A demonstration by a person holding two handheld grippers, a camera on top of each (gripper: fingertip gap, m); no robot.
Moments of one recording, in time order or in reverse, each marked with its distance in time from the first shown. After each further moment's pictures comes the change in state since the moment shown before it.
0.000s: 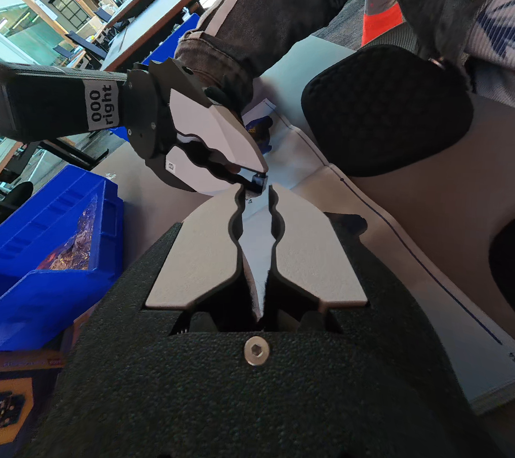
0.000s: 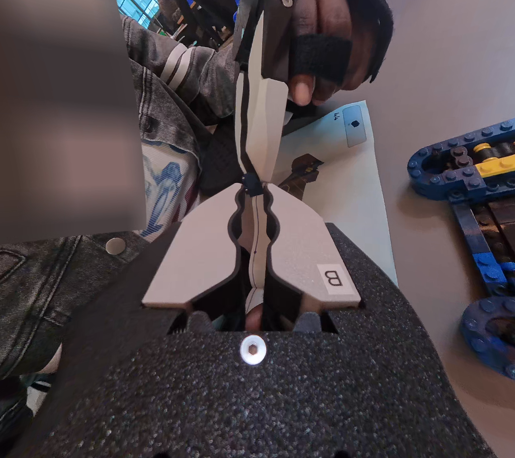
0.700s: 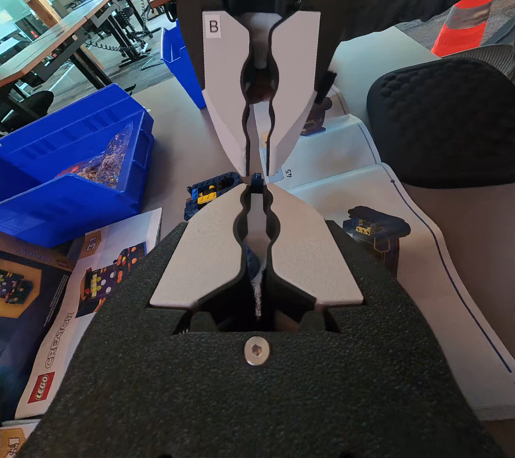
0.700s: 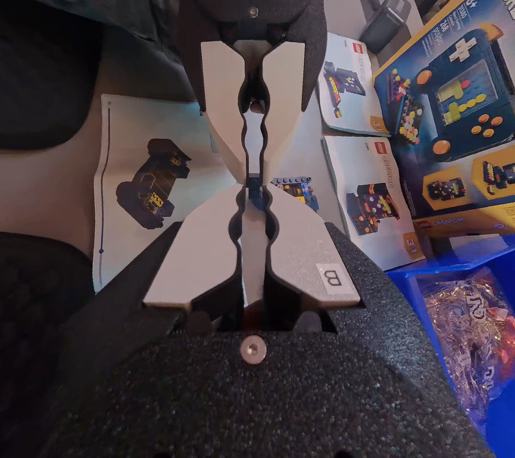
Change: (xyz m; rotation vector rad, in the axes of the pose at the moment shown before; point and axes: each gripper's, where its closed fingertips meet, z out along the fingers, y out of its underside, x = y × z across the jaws) left arm -0.040 0.026 -0.019 -0.084 -0.180 -0.258; right arm 0.035 -0.038 -0.019 -0.240 0.784 -0.701
